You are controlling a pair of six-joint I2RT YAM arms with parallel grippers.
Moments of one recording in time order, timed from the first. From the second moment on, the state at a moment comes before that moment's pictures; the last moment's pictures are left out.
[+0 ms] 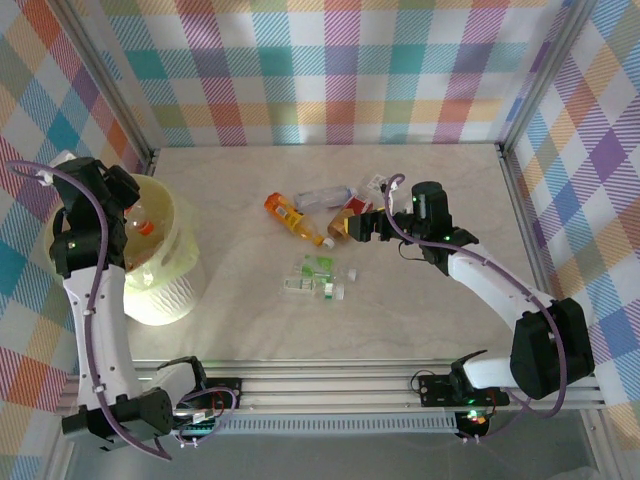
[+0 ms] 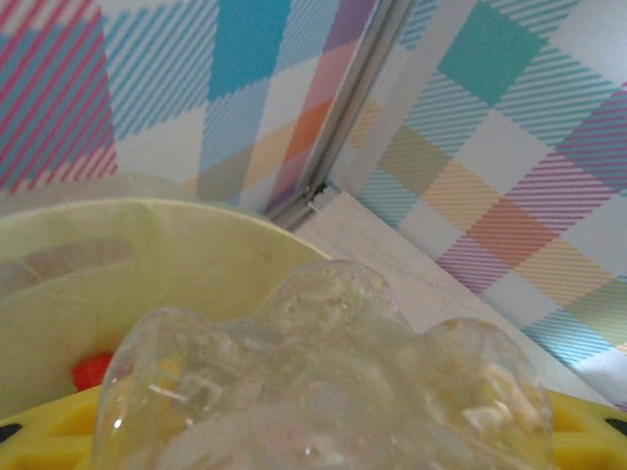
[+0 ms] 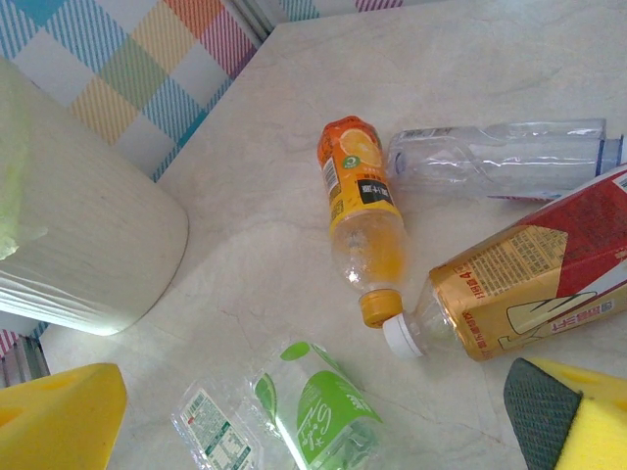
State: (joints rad) left arm 0.29 1.08 1.41 -0.77 -0.19 -0.47; right arm 0.40 1.33 0.91 -0.05 -0.53 0.31
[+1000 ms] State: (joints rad) left arm 0.07 1.18 1.52 -0.90 -0.16 -0.58; right arm 0.40 1.26 0.84 -0.02 -0.33 0.42
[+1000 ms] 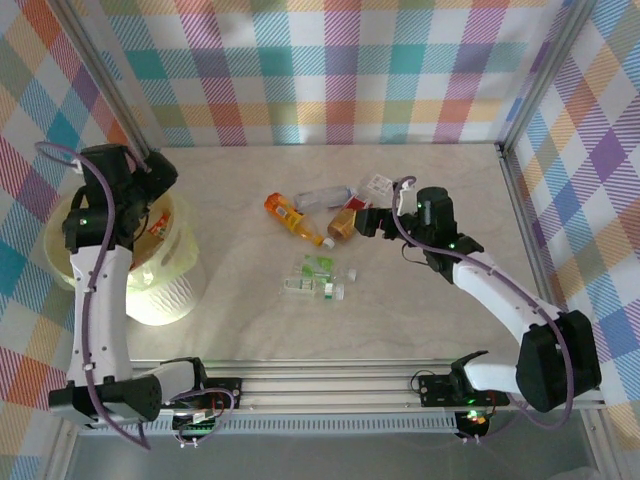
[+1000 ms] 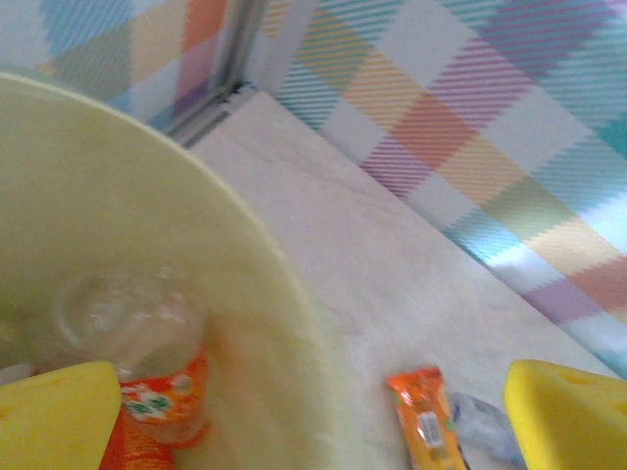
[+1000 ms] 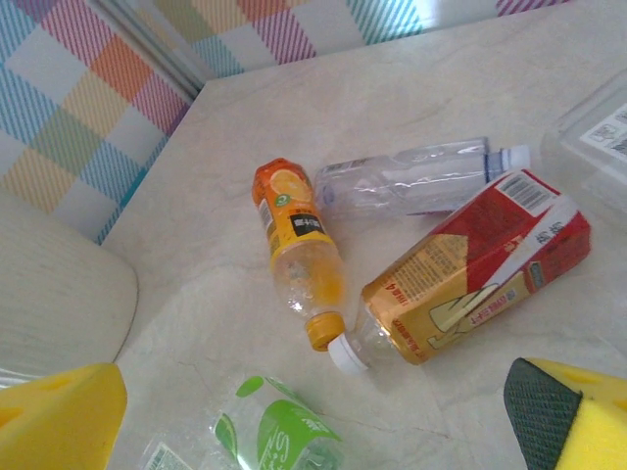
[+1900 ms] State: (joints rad) left arm -0.62 1.65 1.74 -0.87 -0.31 -0.45; right arm 0.40 1.19 0.79 -0.10 -0.13 0.44
